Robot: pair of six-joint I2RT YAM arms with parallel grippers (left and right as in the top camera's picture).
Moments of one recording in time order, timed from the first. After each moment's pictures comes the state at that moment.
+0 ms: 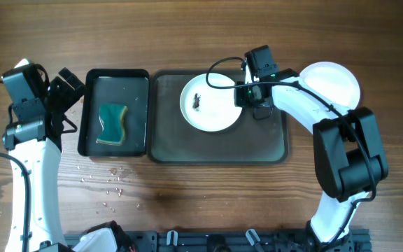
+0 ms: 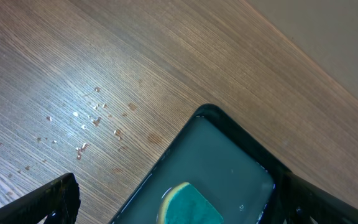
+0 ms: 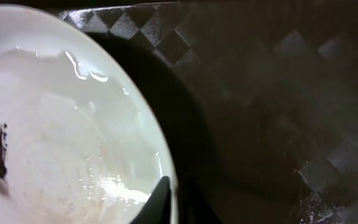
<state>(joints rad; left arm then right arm) 0.31 1.30 1.02 -0.49 -0.03 -0.43 0.34 1.98 1.26 -0.49 -0.14 0.35</state>
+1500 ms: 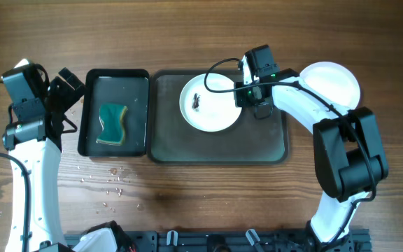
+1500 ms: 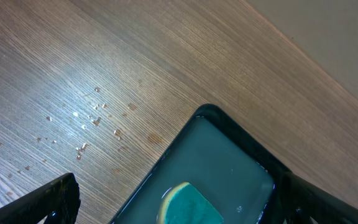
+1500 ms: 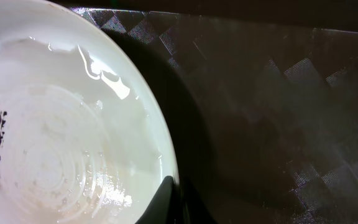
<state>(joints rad) 0.31 1.30 1.02 -0.49 -0.03 -0.43 0.33 1.98 1.26 -0.47 -0.14 0.22</state>
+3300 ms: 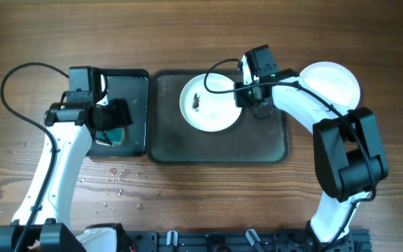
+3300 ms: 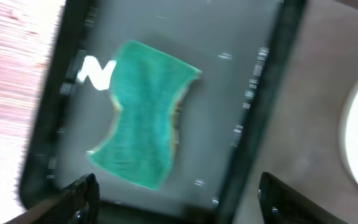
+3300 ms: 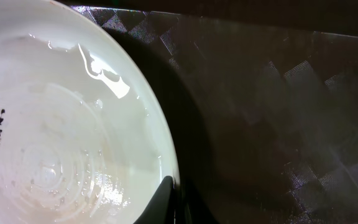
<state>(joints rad) 0.02 1.41 1.02 -0.81 -0.04 -0.26 0.34 1.98 1.26 -0.47 -0.14 0.20</state>
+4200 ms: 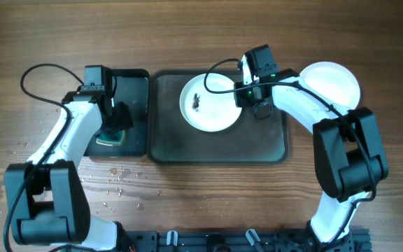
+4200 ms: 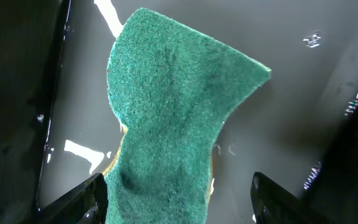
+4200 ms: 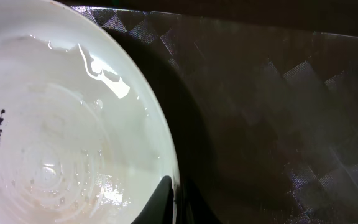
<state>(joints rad) 0.02 1.67 1.02 -0.73 -0.11 -0.26 0.34 1.98 1.26 -0.47 -0.14 0.20</state>
